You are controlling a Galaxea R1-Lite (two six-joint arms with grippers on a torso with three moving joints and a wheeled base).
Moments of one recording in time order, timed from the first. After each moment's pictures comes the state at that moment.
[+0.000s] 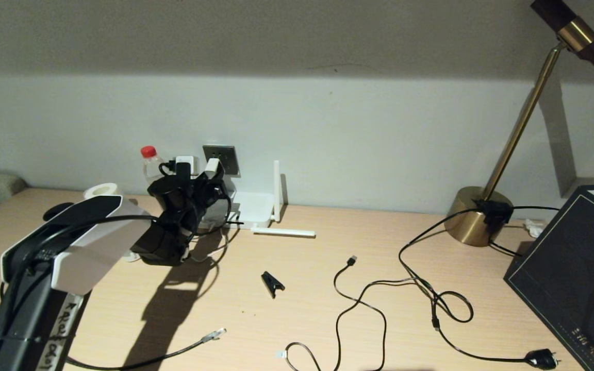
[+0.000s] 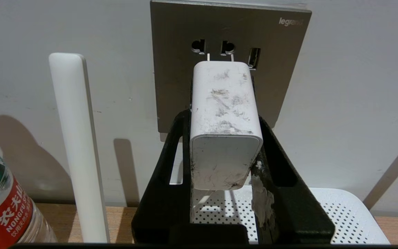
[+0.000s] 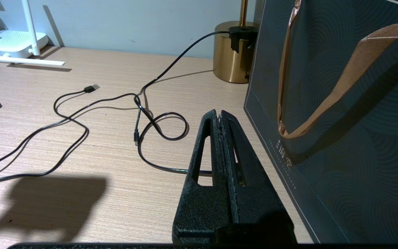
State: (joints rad) left arm -0.13 2.55 -1.54 -1.27 0.00 0.00; right arm 0.00 0.00 0.00 -0.09 0.01 -0.01
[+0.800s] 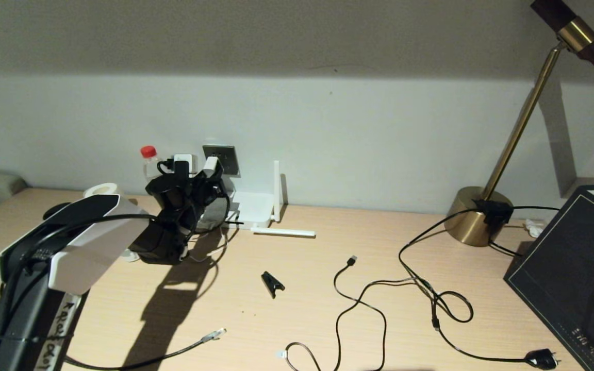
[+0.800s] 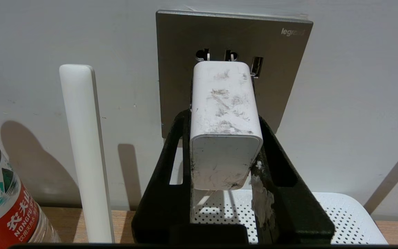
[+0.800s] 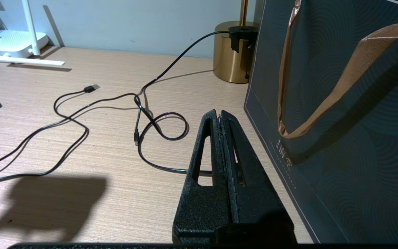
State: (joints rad) left arm -0.13 2.54 -1.54 -1.27 0.00 0.00; right arm 0.00 0.00 0.00 -0.09 0.01 -0.01
